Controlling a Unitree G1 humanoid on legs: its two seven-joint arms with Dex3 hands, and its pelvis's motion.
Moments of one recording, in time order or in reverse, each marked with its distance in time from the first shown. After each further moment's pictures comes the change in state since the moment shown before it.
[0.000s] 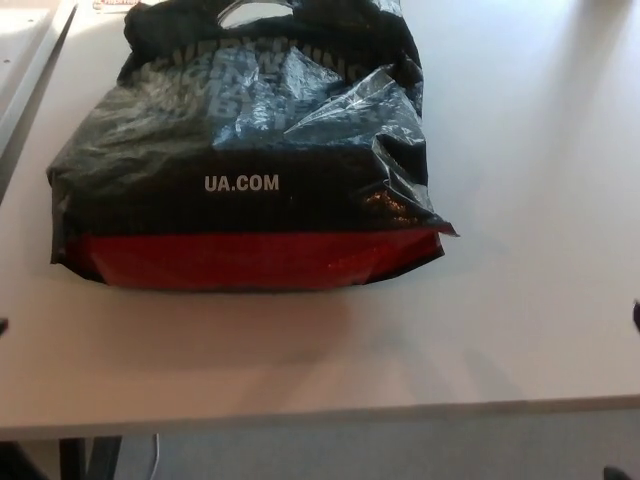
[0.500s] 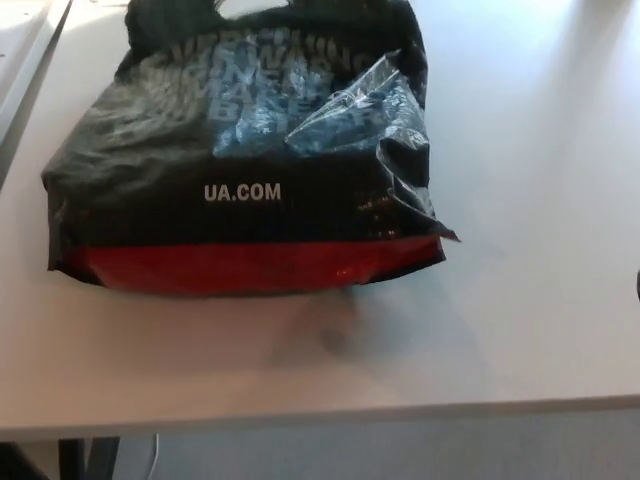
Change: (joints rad) left_arm -0.477 0.188 0.259 0.023 0.116 0.104 0.059; right_arm -0.405 -0.045 -0.107 -0.172 0.034 0.245 0.018
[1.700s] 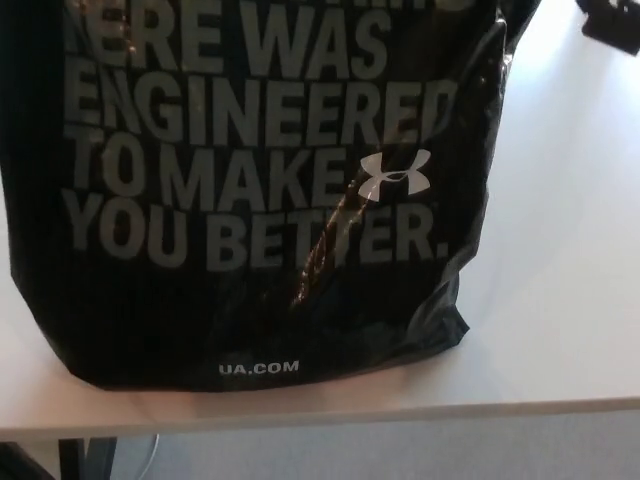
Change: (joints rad) left_arm -1.119 0.316 -0.660 1.150 0.094 0.132 -0.105; right_arm -1.004 -0.025 0.148 0.903 0.024 0.103 -0.024
